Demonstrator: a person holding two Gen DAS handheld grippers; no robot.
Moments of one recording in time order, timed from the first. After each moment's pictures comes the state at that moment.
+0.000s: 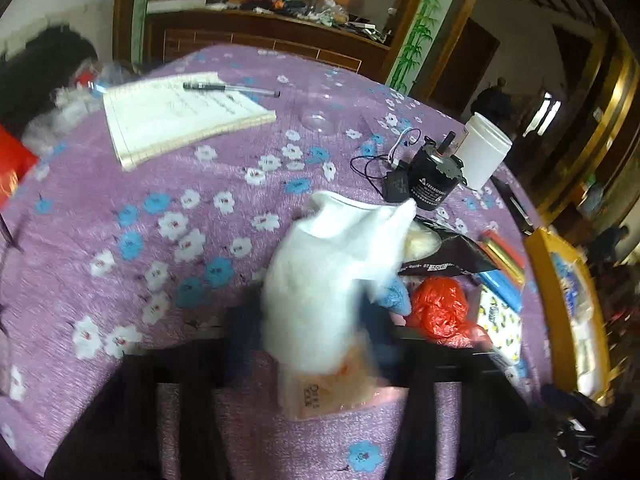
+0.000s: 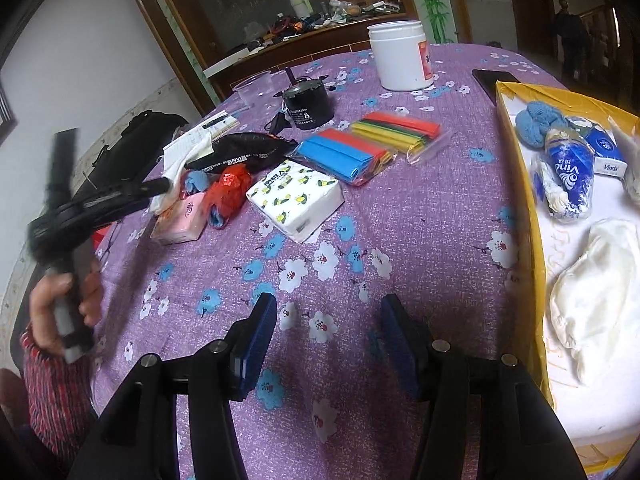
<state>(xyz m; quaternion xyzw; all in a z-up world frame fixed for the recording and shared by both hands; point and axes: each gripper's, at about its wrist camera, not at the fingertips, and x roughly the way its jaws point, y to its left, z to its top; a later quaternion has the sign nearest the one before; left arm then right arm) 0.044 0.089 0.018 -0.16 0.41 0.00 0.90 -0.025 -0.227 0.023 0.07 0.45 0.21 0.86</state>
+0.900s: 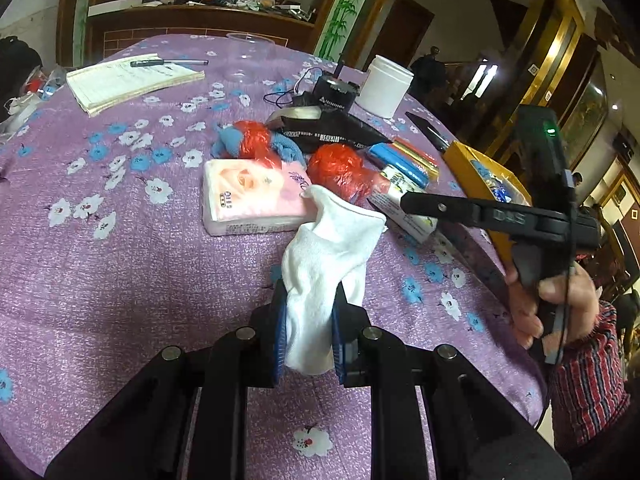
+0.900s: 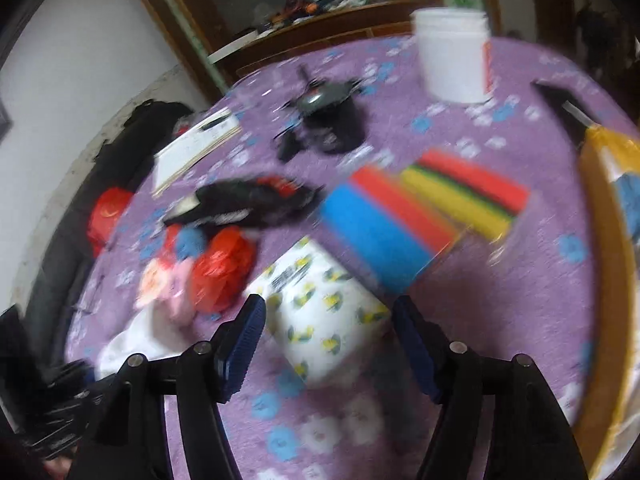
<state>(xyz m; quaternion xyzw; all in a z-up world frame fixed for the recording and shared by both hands) -0.054 0.046 0.014 -0.13 0.42 -0.12 0.89 0.069 -0.163 0.018 0.03 0.48 0.24 0.84</state>
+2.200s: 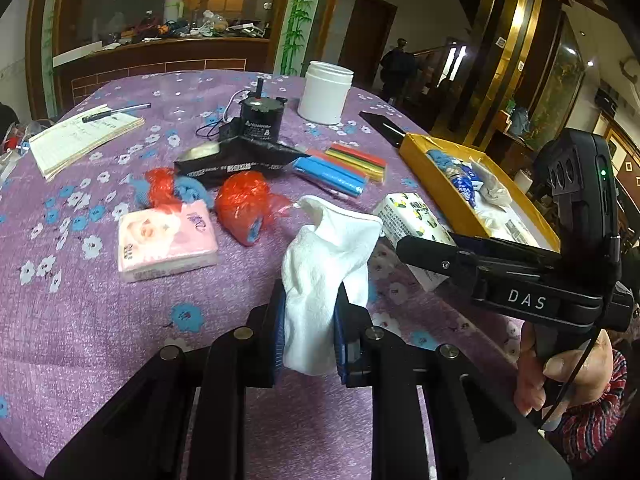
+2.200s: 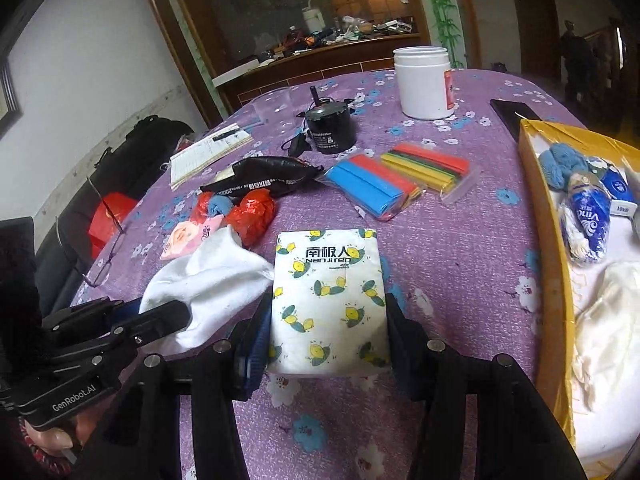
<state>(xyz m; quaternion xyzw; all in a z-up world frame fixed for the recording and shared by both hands) -0.054 -0.025 0.044 -0.06 0.39 -0.15 0.91 -0.017 -0.198 0.037 0.05 0.42 0.21 0.88</state>
